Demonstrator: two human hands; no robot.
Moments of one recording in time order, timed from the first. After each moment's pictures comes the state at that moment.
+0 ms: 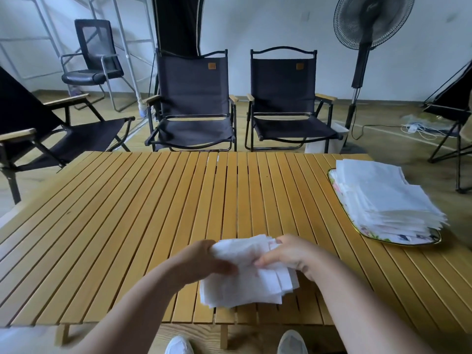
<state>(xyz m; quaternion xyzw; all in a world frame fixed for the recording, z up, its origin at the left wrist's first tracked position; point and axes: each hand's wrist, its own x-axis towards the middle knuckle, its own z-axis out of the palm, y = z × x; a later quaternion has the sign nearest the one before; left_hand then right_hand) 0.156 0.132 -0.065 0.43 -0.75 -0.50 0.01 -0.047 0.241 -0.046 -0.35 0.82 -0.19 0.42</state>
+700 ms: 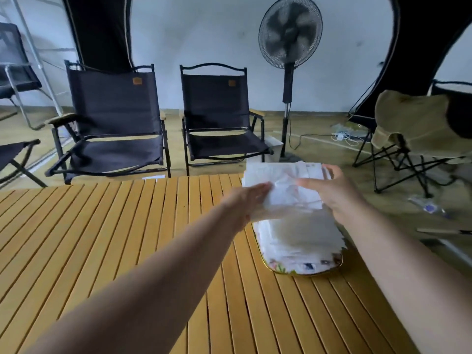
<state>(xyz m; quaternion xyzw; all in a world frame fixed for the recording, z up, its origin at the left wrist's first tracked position) -0.180 0.159 0.028 0.33 -0.51 -0.78 0.14 -0.328 0.291 0.051 -0.18 0.77 -0.59 0.17</state>
